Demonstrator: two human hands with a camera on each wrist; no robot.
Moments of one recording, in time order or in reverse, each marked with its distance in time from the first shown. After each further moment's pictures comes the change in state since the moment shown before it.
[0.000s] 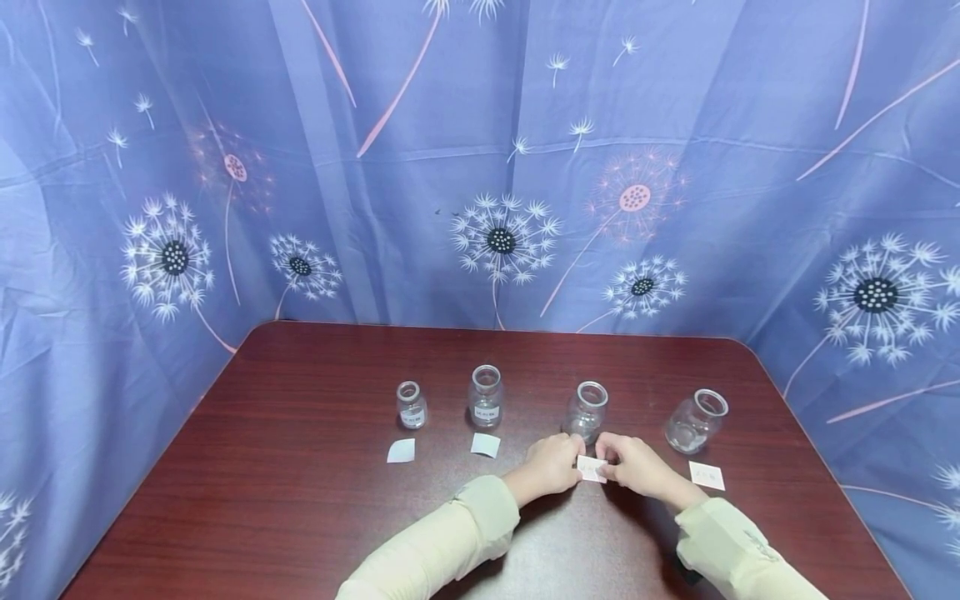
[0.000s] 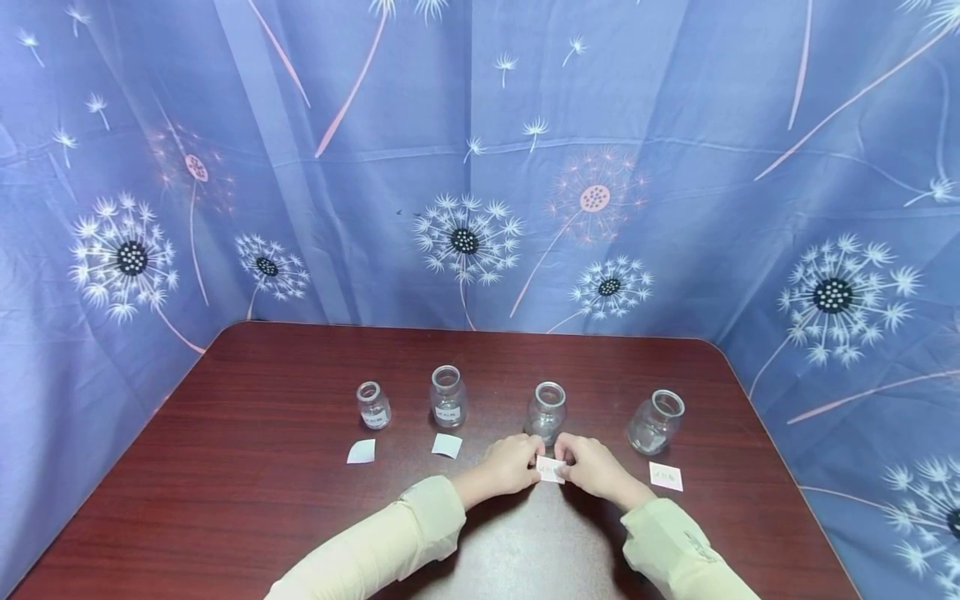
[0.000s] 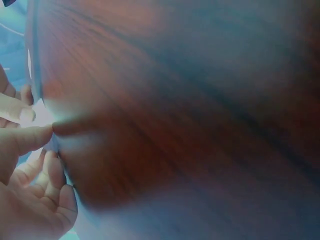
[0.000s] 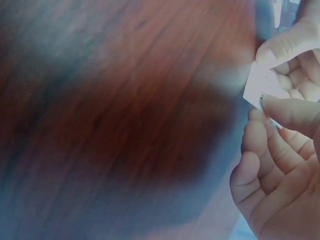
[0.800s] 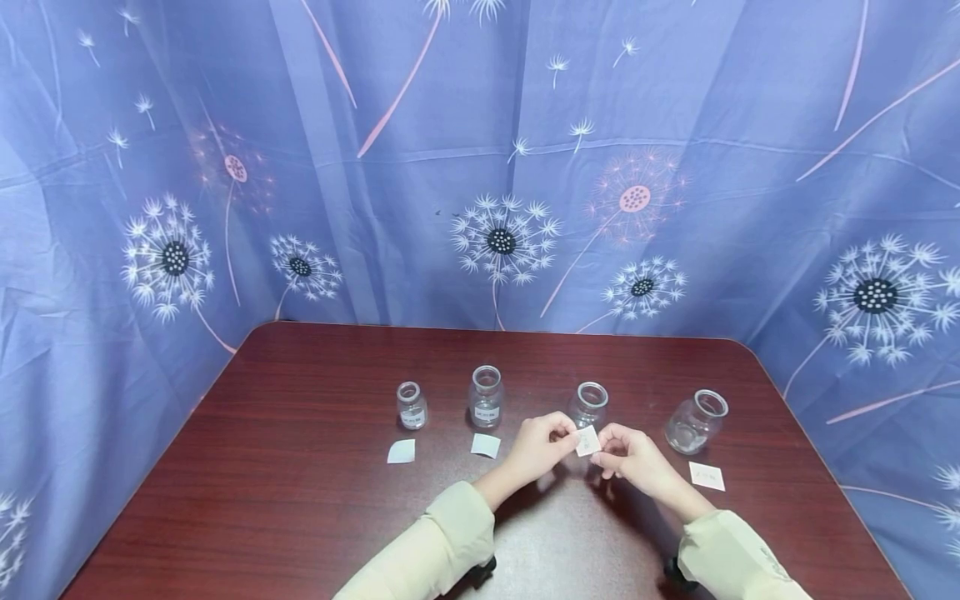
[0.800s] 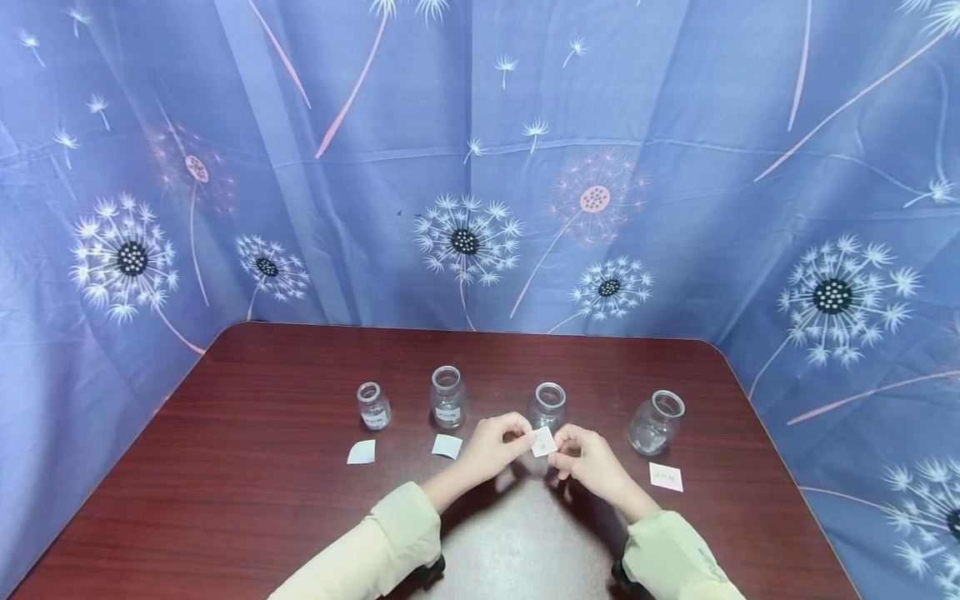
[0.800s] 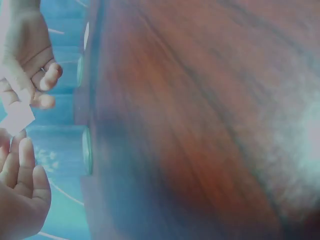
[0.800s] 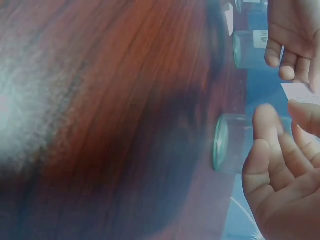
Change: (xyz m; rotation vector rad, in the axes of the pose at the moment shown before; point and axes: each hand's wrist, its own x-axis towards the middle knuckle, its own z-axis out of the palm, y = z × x) left_hand -0.009 -0.020 -0.018 -0.684 0.328 0.095; right_hand -0.006 -0.021 -0.006 0.389 0.127 0.067
